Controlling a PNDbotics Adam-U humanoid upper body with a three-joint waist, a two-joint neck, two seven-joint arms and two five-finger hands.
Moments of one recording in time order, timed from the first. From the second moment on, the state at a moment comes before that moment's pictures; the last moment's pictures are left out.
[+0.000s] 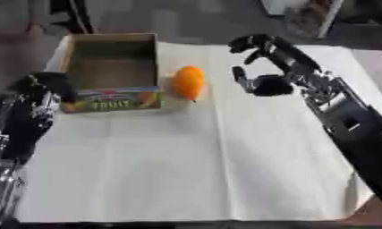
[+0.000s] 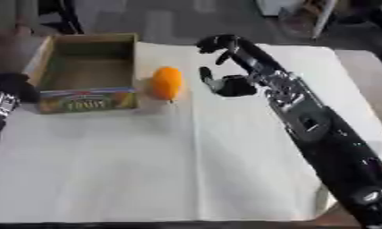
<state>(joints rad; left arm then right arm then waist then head) -0.25 0.23 -0.10 -1.83 0.07 0.04 -0.08 -0.59 -0.48 0.27 -1.50 0.29 -0.09 0.21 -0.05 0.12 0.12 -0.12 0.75</state>
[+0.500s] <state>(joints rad) -0.25 0.23 -0.10 -1.83 0.07 0.04 -0.08 -0.59 -0.48 0.27 -1.50 0.29 -0.09 0.21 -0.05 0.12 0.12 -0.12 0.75</state>
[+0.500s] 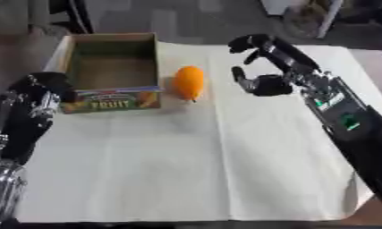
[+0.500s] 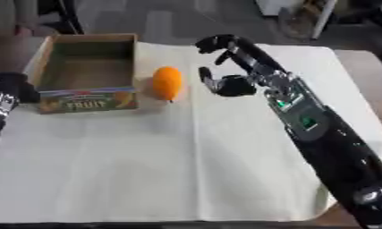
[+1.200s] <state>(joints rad) -0.26 0.23 -0.10 -1.83 0.07 0.04 -0.09 -0.71 -0.42 0.30 -1.30 0.39 -0.12 0.26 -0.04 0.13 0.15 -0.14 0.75</state>
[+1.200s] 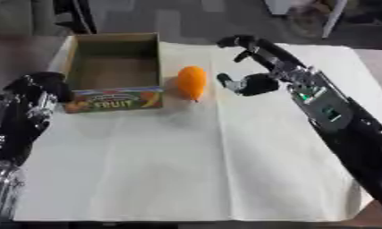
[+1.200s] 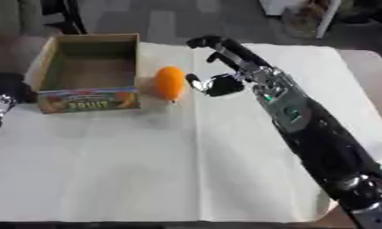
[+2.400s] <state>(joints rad) -0.29 0.23 -0.12 -1.85 0.07 0.04 -0.11 -0.87 -0.25 0.20 -0.79 0.84 -0.15 0.04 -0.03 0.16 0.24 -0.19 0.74</state>
